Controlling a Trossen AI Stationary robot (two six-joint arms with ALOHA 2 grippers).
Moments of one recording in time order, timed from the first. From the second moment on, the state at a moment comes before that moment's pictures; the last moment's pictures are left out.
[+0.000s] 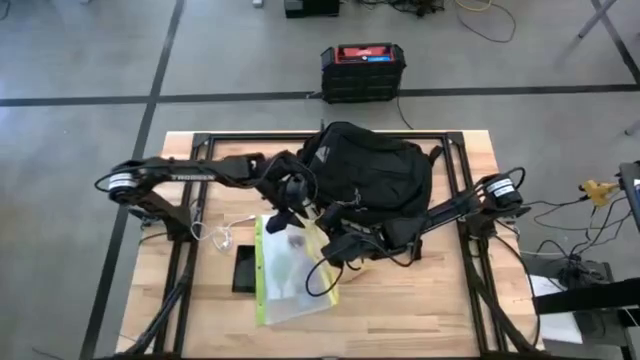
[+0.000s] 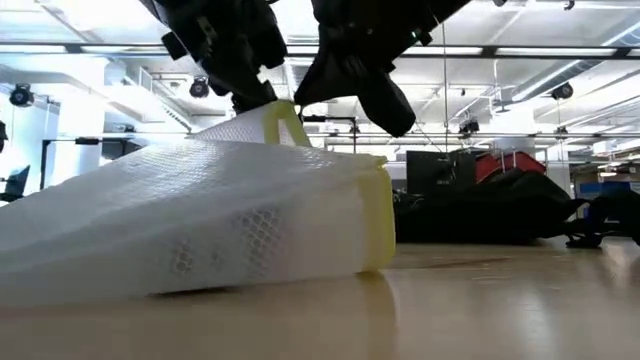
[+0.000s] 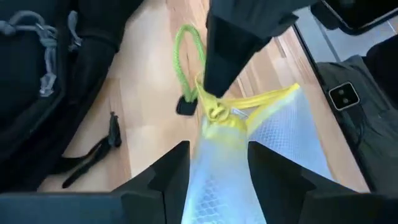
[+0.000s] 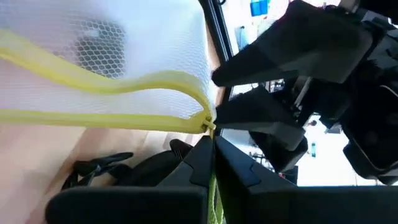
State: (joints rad) left arm 0.25 1.48 1.05 -0.47 0.59 0.15; right arm 0.28 1.78 1.17 0.05 0.73 -1.01
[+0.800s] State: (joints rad) left arm 0.26 1.52 1.05 -0.39 0.68 0.17; right arm 0.29 1.77 1.28 -0.09 0.70 -0.71
